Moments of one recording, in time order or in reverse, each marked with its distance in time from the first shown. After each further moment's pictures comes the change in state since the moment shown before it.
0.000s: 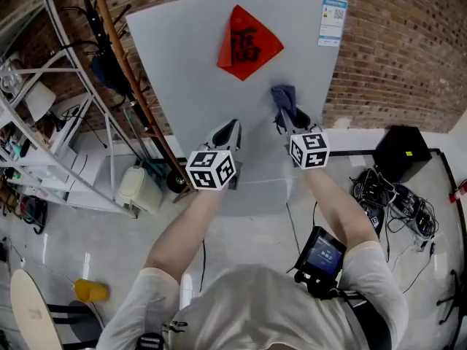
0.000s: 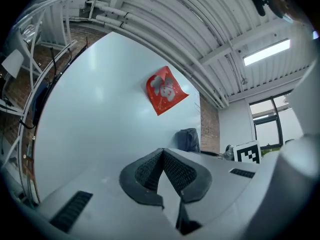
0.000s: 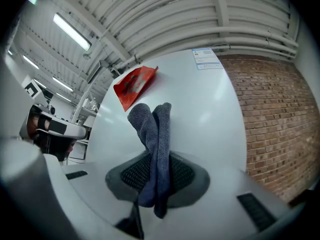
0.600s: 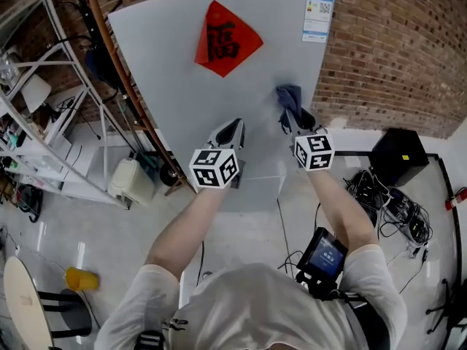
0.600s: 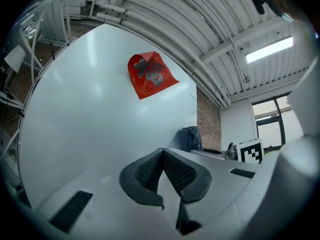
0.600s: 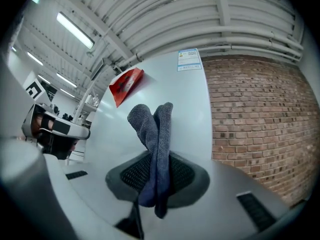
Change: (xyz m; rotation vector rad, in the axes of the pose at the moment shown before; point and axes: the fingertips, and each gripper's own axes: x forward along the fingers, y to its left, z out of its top) left arm 0.038 -0.049 -0.030 -0.023 0.010 0.021; right arm -0.031 -0.060 -0.014 -0.045 0.022 0.026
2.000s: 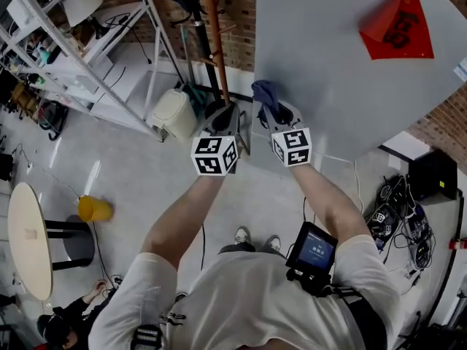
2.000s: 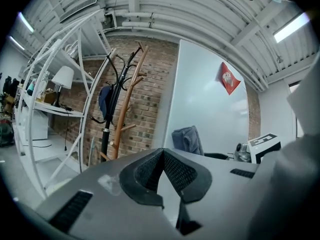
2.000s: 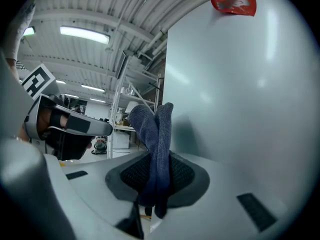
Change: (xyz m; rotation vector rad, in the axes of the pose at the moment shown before) left arm -0.209 0.267 -0.045 0.009 0.107 0.432; right arm 0.139 0.379 -0.091 0.088 0.134 0.414
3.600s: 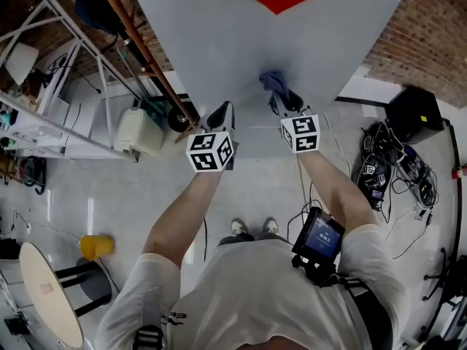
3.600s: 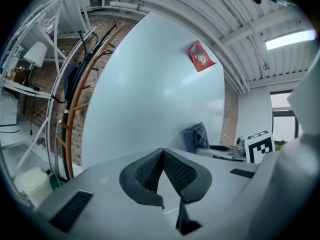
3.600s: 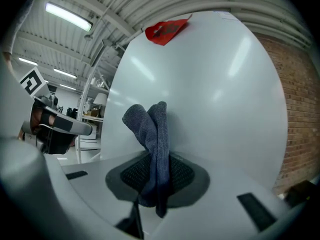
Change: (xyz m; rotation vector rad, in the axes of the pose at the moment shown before) left arm 0.052 -0.154 -0.051 -0.021 0.100 -0.251; right arm -0.160 -0.159 -0.040 -0.003 0.074 -0.357
